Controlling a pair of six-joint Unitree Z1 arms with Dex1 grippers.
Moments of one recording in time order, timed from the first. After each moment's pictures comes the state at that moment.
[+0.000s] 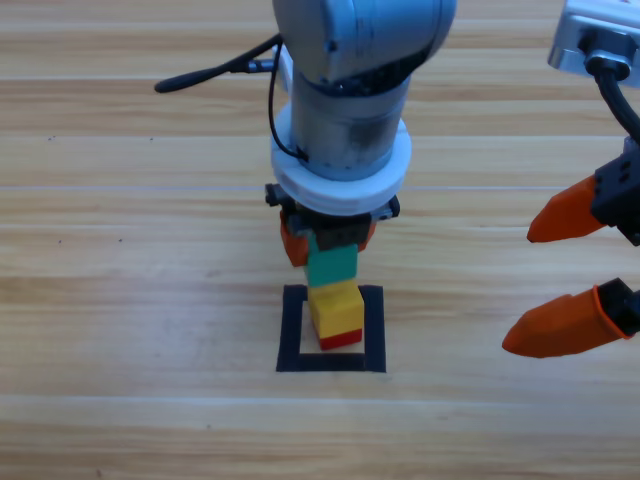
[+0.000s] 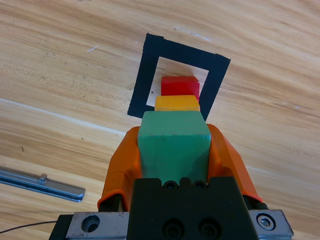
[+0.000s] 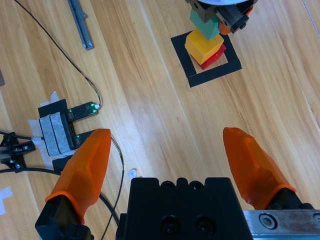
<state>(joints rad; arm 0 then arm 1) -1.08 2.29 -2.24 1.37 0.24 -1.35 0.95 1.46 -1.15 0.64 0.22 -0.19</state>
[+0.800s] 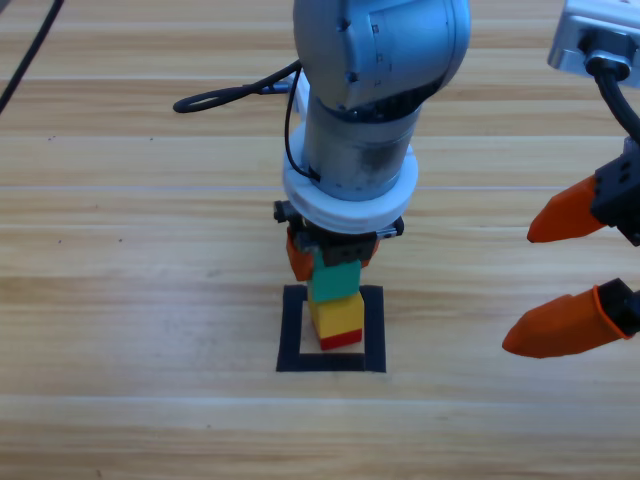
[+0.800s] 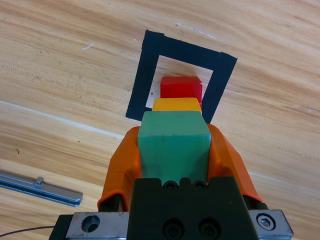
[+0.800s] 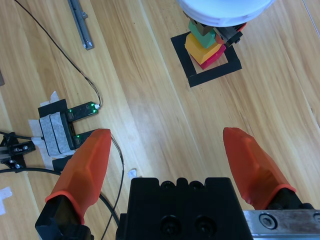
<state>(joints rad) -1.08 2.34 -2.25 1.37 0.23 -1.35 0.95 1.46 -1.15 0.64 0.22 -0.19</state>
